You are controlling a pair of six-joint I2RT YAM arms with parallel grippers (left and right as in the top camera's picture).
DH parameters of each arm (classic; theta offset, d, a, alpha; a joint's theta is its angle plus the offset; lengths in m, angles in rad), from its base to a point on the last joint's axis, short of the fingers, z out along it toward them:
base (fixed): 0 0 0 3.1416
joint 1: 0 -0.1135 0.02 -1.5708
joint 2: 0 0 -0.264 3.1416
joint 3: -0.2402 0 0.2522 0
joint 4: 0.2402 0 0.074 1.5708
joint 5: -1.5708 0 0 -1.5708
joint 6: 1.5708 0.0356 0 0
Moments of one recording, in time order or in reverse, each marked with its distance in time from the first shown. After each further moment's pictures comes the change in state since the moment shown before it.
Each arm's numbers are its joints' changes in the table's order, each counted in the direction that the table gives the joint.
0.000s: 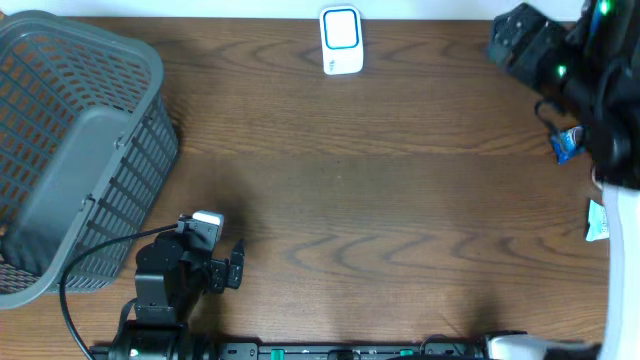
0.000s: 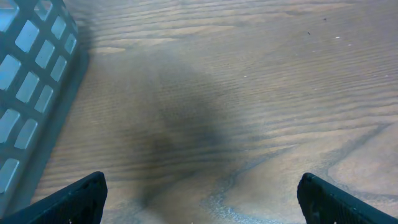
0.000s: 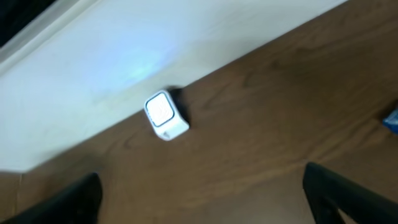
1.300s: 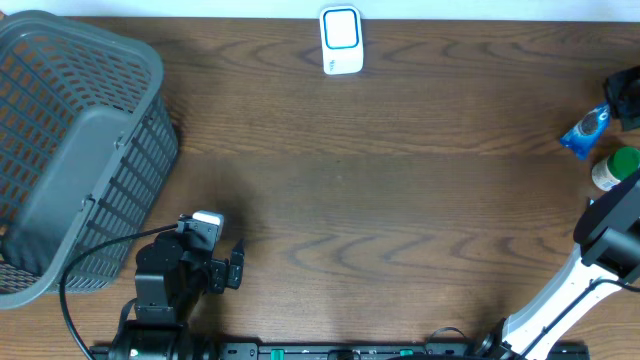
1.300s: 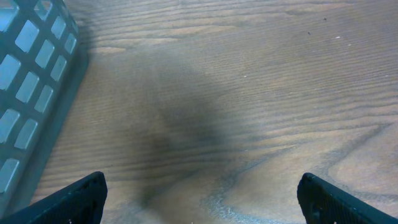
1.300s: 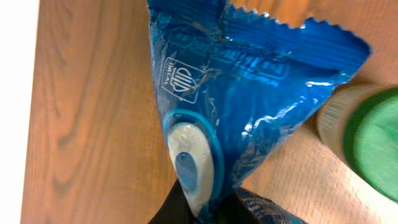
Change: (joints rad) left arm 0.000 0.000 0.000 0.000 0.000 0.000; right arm 0.626 -0.747 -0.011 -0.239 0.005 0.238
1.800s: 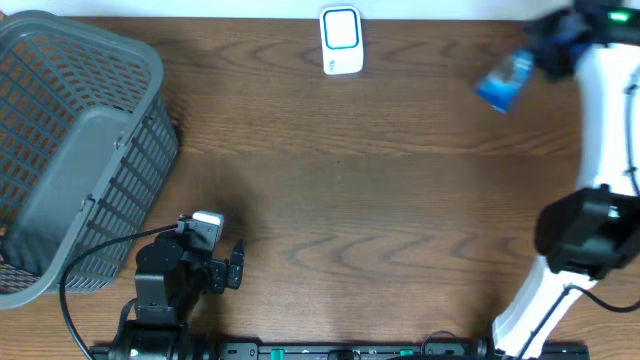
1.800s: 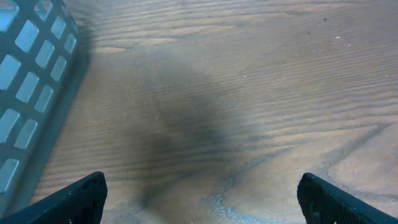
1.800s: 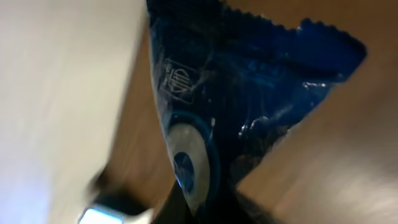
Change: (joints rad) left arm 0.000 0.000 0.000 0.000 0.000 0.000; right arm -0.285 0.106 -0.173 0.217 0.032 0.204
